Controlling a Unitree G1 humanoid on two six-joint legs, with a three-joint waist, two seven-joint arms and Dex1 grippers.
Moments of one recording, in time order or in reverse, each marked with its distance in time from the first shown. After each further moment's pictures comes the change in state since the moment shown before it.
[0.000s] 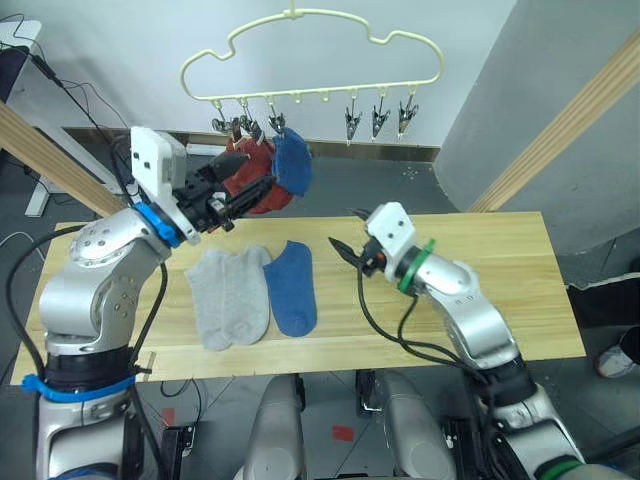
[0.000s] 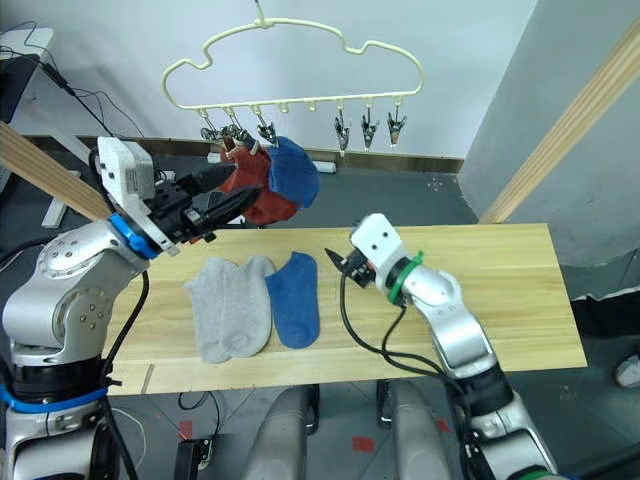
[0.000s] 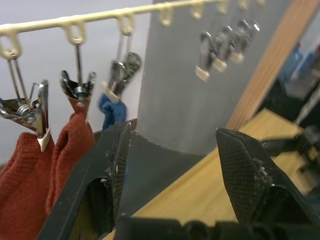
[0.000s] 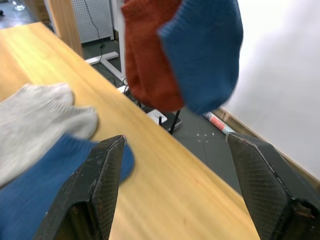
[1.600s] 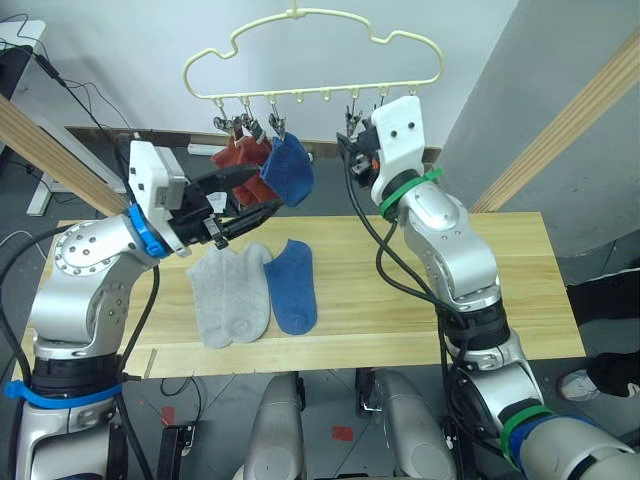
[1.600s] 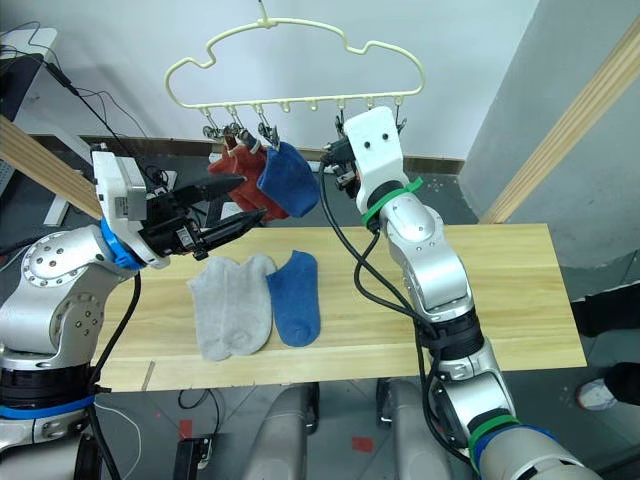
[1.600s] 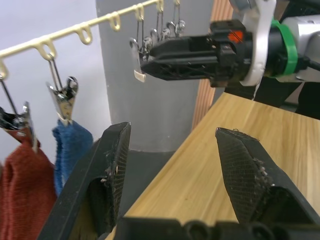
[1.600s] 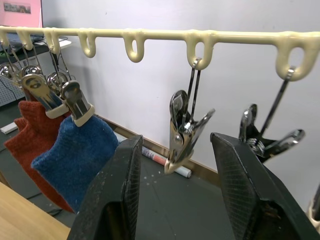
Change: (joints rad) left arm -0.007 0.029 -0.007 0.066 -0.011 -0.136 -0.170; right arm -0.430 0.208 -0.109 0.213 0.013 0.155 -0.381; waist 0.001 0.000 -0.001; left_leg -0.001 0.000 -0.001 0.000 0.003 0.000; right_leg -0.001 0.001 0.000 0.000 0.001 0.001
